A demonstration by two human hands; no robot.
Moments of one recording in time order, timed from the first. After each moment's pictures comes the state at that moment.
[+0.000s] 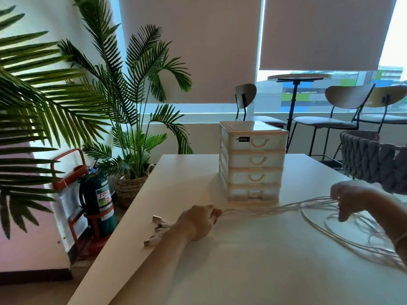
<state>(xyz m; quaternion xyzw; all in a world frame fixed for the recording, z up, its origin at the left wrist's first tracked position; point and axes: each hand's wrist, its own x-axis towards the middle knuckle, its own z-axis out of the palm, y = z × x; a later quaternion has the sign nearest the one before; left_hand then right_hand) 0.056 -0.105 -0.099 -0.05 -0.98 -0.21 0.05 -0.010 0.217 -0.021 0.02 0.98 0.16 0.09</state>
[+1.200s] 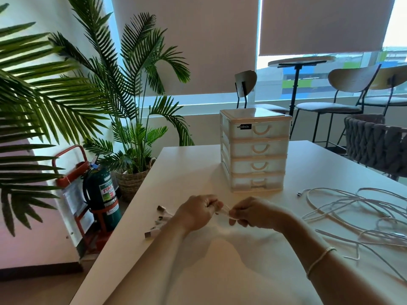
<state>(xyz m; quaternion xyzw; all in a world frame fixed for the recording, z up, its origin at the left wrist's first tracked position) 0.054 -0.116 -0.105 -0.07 -0.94 -0.33 0.08 0.031 0.059 -0.085 -0.25 0.89 -0.34 0.18</state>
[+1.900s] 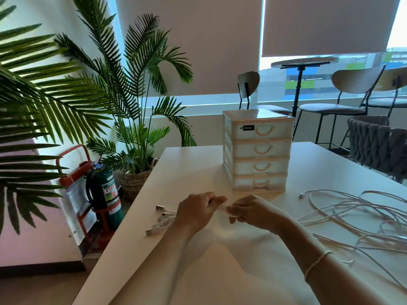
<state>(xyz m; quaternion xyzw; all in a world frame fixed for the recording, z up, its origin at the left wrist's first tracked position) 0.057 -0.114 -0.107 -0.02 -0.95 -0.22 0.20 0.035 0.052 -0.084 -0.24 0.85 -0.46 0.15</state>
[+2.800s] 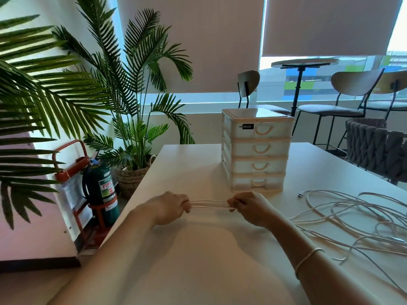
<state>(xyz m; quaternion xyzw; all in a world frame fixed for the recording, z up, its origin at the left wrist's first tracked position) 0.061 -0.176 -0.087 -0.03 -0.99 -0.14 -0.05 0.016 0.051 -0.102 -0.24 0.92 -0.32 -0.01</state>
